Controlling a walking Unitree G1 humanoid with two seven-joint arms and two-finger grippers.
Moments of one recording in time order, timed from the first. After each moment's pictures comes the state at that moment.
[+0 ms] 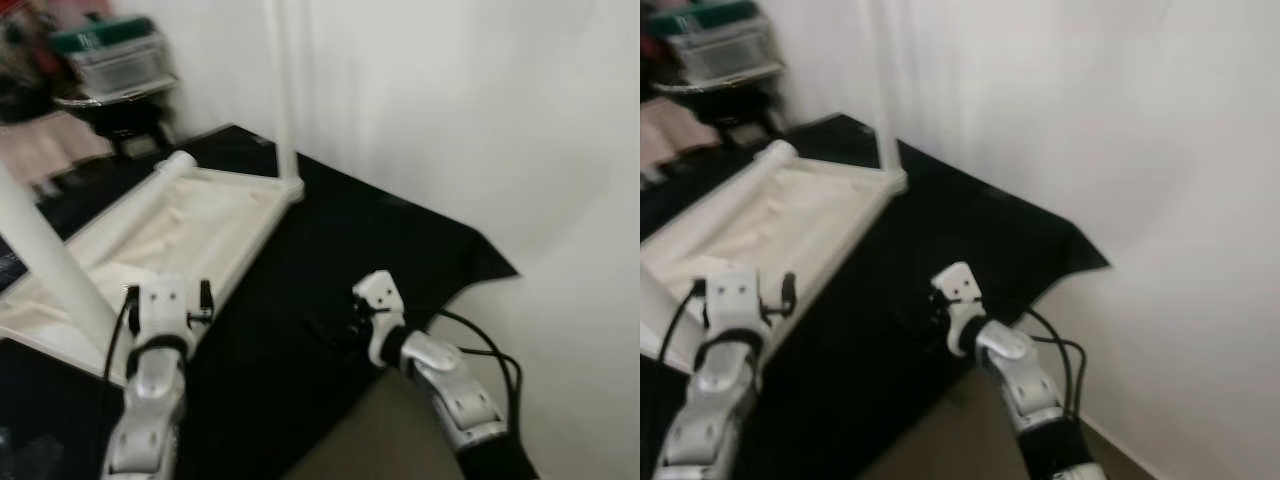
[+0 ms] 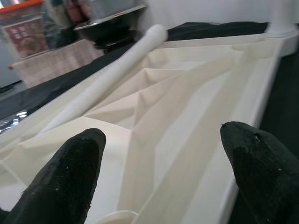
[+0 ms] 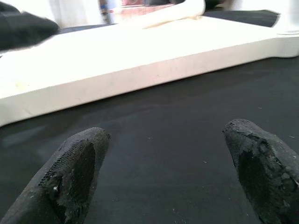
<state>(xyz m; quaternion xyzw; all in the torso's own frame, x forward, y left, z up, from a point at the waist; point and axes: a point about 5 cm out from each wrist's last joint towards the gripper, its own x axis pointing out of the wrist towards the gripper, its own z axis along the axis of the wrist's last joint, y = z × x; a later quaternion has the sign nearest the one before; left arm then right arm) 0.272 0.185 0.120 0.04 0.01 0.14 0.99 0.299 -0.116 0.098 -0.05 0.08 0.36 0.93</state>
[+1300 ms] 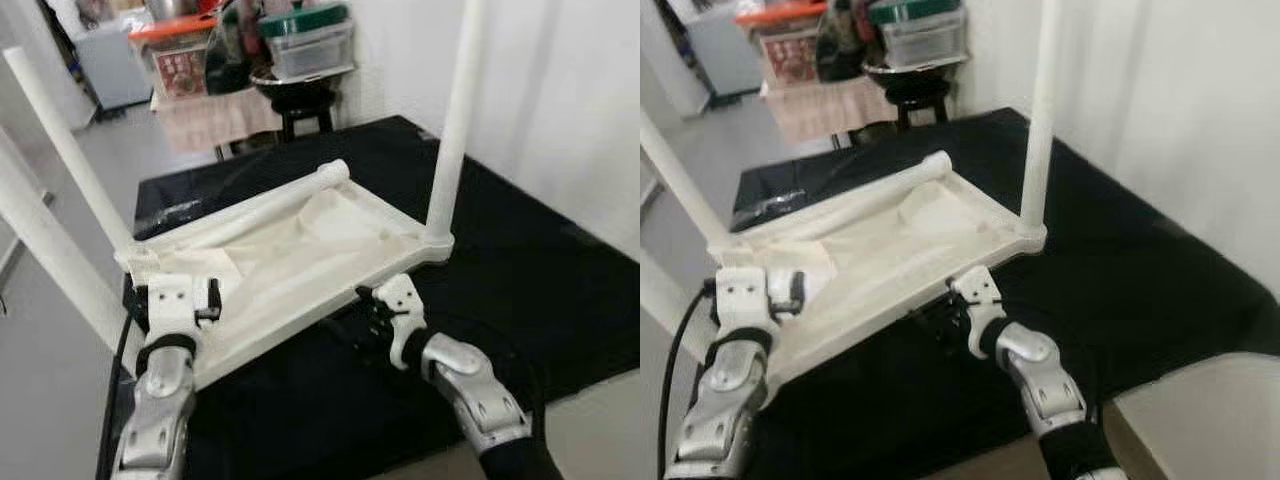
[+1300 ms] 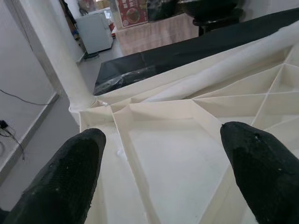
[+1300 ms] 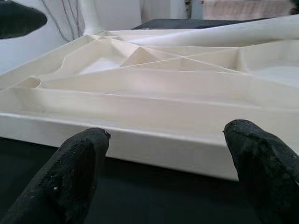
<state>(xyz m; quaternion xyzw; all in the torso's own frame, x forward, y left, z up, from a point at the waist) 0.279 0.183 0.125 0.04 0.00 0.12 0.99 0.297 -0.122 0.098 -0.05 0.08 0.36 0.93</state>
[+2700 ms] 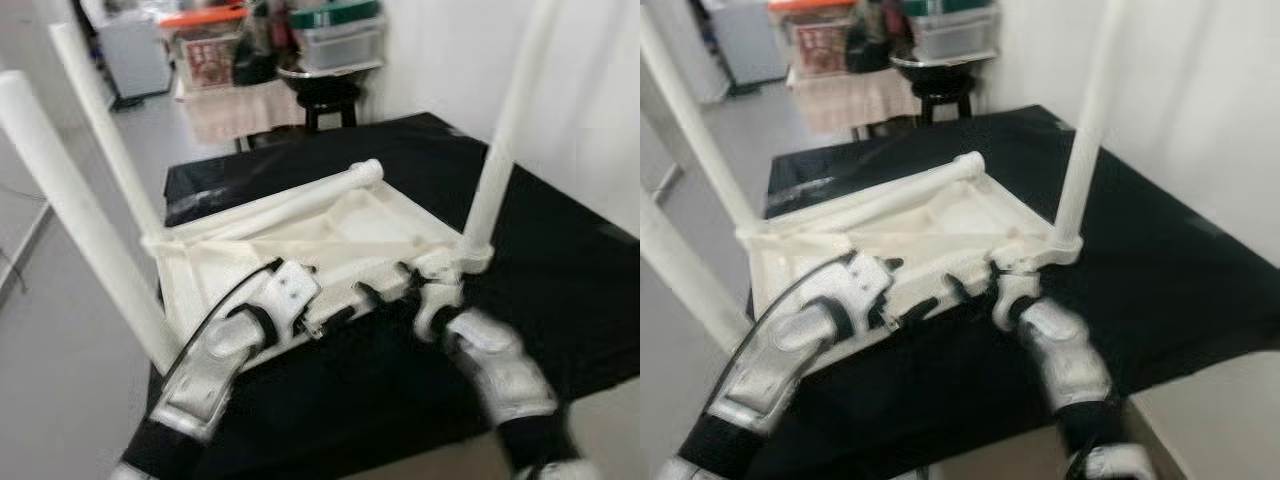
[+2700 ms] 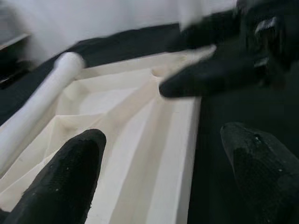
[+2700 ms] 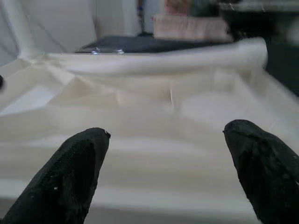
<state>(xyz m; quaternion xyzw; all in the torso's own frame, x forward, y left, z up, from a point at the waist) 0.299 0.078 0.152 0.11 -0.06 -0.33 0.93 0.349 -0.167 0.171 -0.12 0.01 0.28 0.95</state>
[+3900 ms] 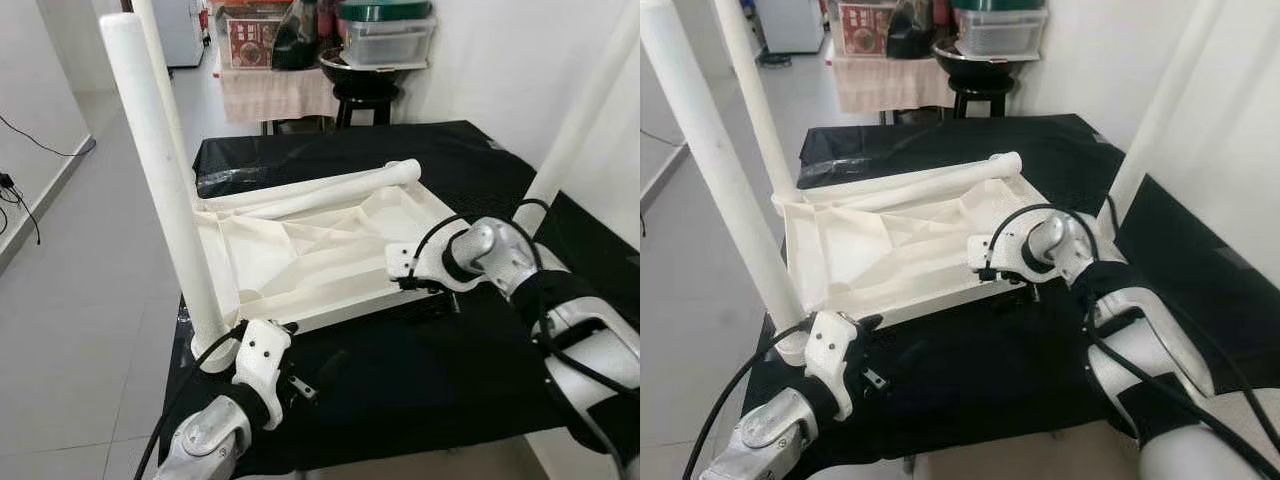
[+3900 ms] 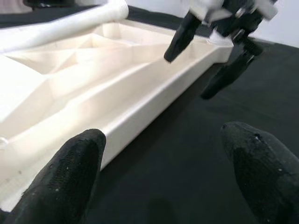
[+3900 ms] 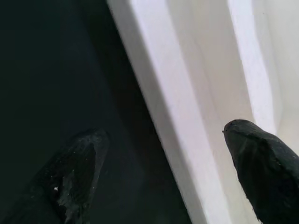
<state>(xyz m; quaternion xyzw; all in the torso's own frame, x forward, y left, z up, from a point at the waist) 0.224 0.086 0.127 -0.03 0.02 -0.29 0.96 0.383 -0.182 0.181 -0.52 0.30 0.47 0.65</state>
